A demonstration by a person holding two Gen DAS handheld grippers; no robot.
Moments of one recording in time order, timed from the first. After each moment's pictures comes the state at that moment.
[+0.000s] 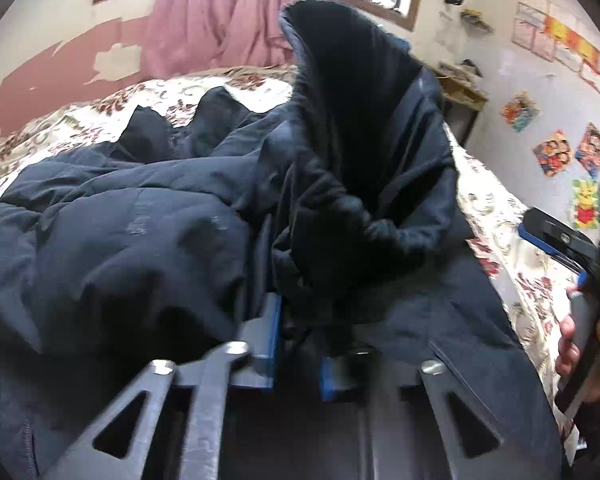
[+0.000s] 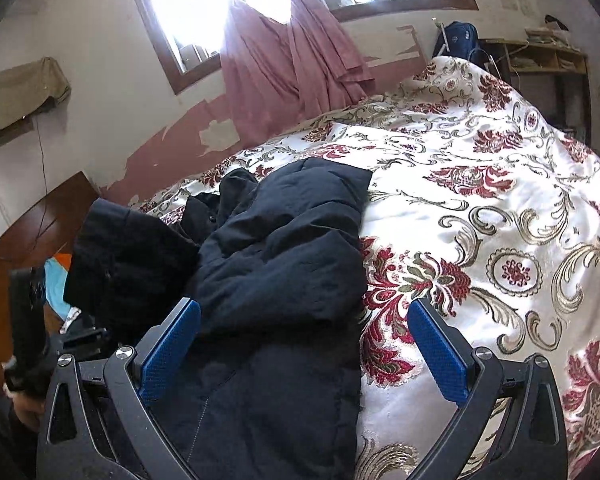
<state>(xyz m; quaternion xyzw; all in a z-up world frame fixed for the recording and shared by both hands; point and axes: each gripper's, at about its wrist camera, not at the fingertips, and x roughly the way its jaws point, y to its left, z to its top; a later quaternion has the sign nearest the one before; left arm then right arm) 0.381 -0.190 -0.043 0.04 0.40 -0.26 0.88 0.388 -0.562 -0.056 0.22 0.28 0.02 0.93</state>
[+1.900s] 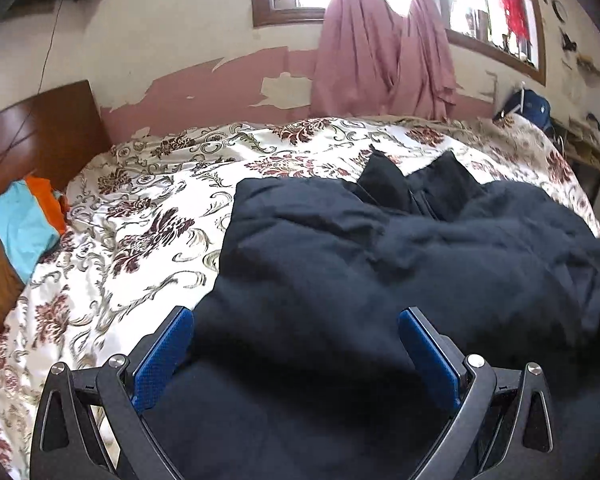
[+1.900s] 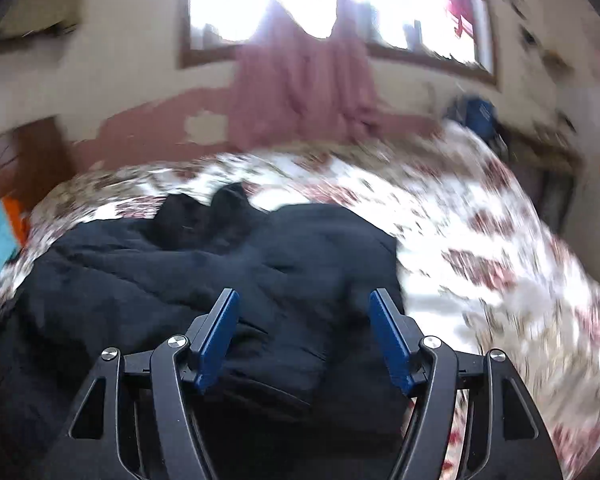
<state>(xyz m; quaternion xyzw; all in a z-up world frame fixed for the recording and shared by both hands) 0.465 -0.073 -0.036 0.03 0.32 0.01 0.95 0.487 -0.449 -0.001 0.01 0.26 -0.01 0.96</state>
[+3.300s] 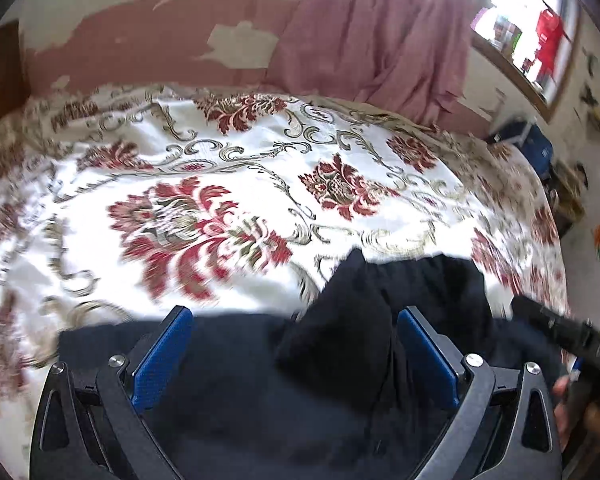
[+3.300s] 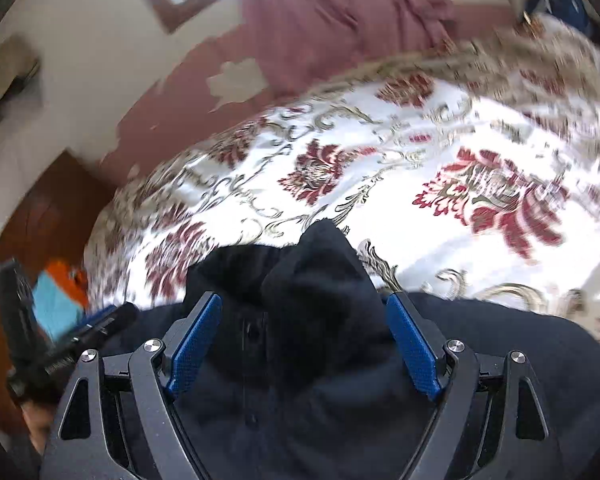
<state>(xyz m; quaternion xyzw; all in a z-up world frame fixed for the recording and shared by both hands) 0.734 -0.145 -0.034 -0.09 0.41 -0.08 0.90 0.787 -0.433 -0.032 0.24 0.41 0.08 0.88</state>
